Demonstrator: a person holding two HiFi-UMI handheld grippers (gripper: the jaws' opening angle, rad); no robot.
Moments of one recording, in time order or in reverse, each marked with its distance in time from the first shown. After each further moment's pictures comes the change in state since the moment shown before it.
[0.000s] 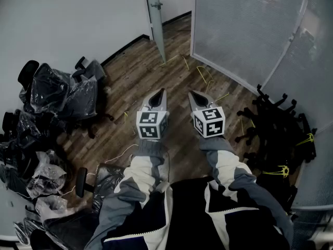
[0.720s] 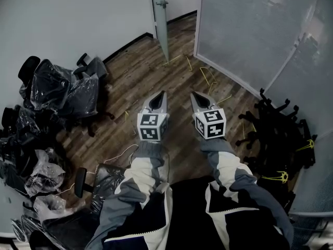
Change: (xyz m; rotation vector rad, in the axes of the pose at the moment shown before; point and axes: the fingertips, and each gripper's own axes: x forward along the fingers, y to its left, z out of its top) left arm 0.010 0.032 -0.015 -0.016 0.015 0.023; right arm 0.032 0.000 -0.001 -0.027 0.005 -0.001
